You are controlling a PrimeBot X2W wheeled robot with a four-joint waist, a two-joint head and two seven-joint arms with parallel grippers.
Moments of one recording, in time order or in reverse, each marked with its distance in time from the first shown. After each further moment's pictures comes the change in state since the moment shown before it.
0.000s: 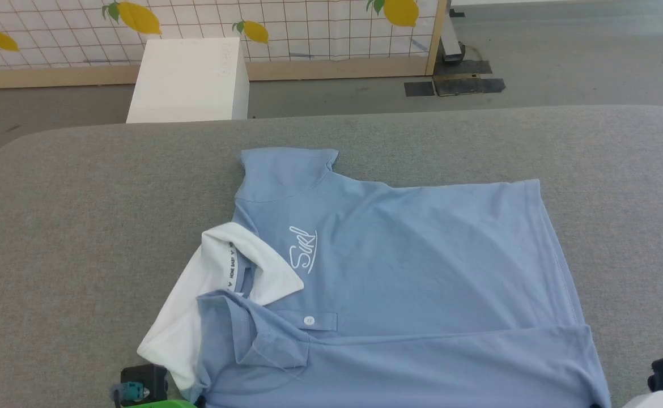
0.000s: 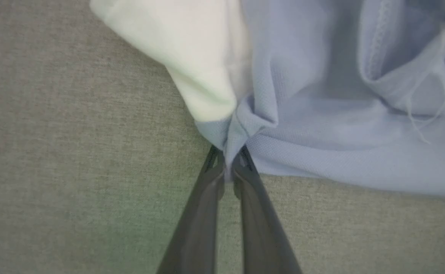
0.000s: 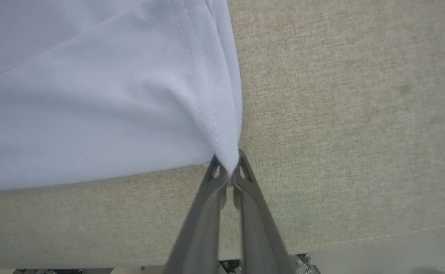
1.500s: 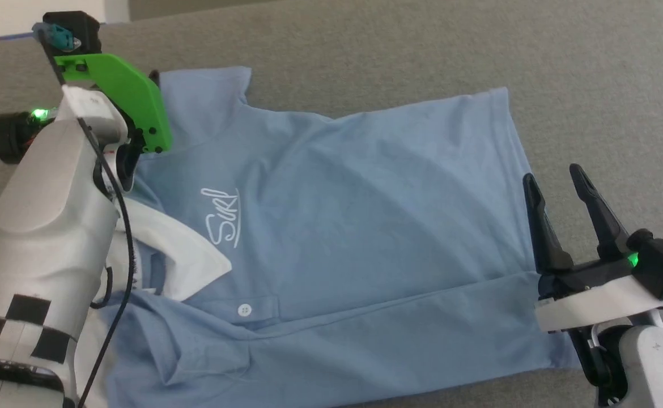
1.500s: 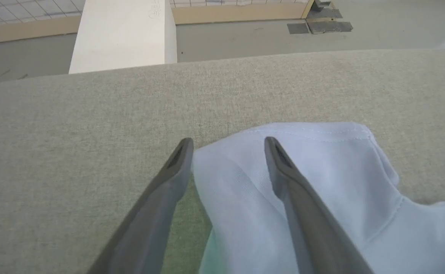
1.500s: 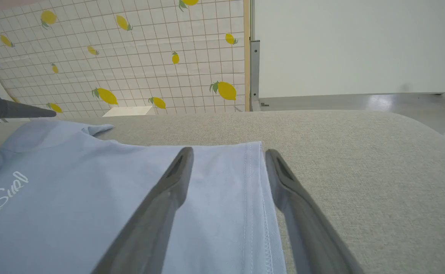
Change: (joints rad) left arm -1.099 -0.086 0.031 0.753 0.099 -0.300 0.049; right arm -0.397 -0.121 0.364 0.062 0.002 0.000 -0.904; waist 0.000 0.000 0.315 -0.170
